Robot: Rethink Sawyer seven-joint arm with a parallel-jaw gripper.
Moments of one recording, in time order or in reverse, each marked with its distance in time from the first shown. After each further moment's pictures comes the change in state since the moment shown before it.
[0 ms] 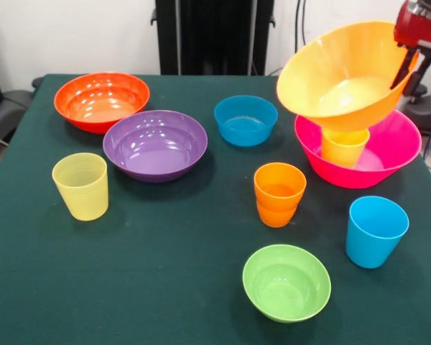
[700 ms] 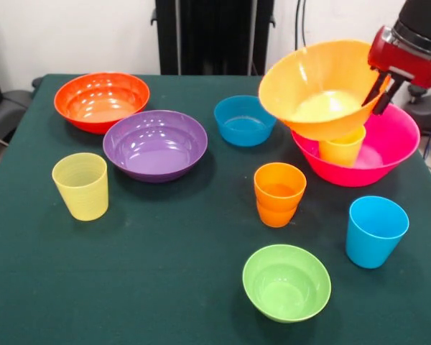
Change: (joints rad) arm 0.028 0.100 -0.050 -0.009 0.001 -0.016 0.014
